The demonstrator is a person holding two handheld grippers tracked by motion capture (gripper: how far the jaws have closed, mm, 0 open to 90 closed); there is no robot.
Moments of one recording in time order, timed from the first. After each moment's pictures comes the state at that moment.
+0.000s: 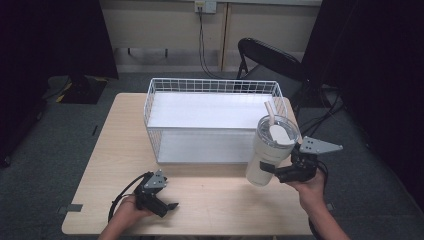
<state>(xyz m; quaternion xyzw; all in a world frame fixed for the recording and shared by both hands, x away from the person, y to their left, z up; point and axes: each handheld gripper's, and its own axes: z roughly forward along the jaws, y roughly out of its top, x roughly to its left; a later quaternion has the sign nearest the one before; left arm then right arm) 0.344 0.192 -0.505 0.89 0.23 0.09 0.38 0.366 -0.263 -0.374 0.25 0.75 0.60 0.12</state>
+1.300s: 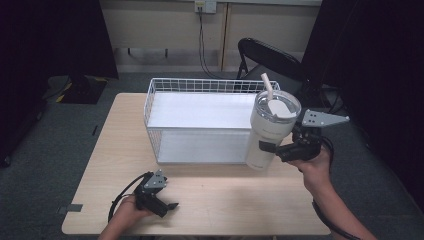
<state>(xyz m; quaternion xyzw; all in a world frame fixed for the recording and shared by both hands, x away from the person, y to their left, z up) 0.344 0.192 -0.505 0.89 0.23 0.09 0.38 0.385 -0.249 -0.301 0.23 0.76 0.60 0.11</state>
